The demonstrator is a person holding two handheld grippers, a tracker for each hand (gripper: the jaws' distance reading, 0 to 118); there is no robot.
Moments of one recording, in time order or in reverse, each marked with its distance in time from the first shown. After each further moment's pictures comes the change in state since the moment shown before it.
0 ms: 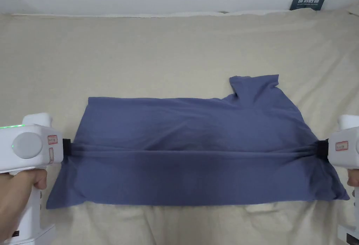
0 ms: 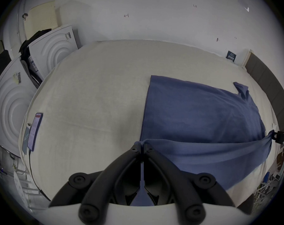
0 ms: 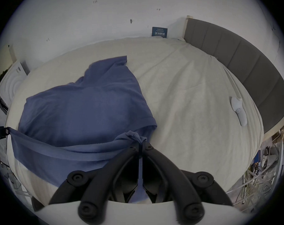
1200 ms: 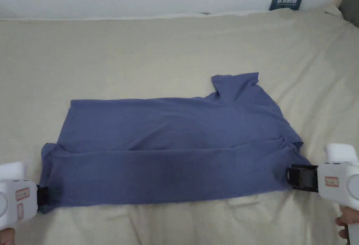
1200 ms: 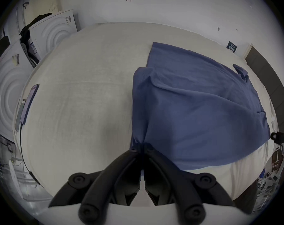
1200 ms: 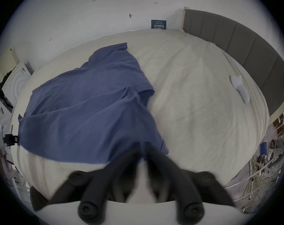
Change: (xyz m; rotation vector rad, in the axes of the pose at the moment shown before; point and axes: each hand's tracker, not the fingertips) left arm -0.007 -0.087 0.025 -0.144 -0.106 0.036; right arm 0.042 -0.074 0.001 -0.041 0.026 0.046
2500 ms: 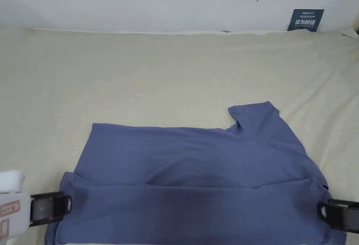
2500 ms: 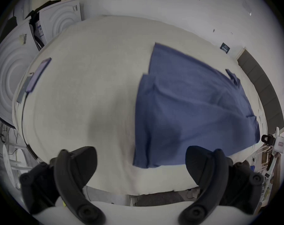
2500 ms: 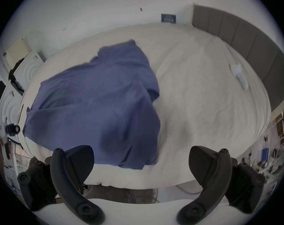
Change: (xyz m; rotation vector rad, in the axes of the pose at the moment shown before) left arm -0.045 -0.036 0.095 0.130 -0.010 -0.025; right arm 0.008 -0.045 0.104 0.057 0.131 0.051
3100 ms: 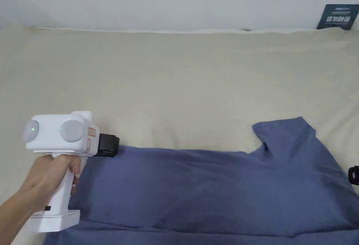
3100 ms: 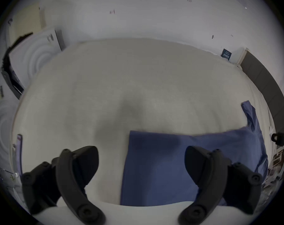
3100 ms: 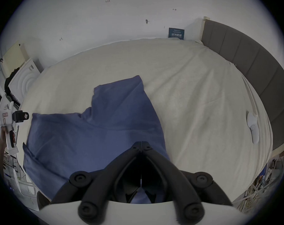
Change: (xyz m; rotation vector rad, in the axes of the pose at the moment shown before) left arm 0.073 0.187 -0.205 -0.052 0.081 -0.107; right arm -0.010 0.147 -0.125 -0.011 -0.035 -0.007
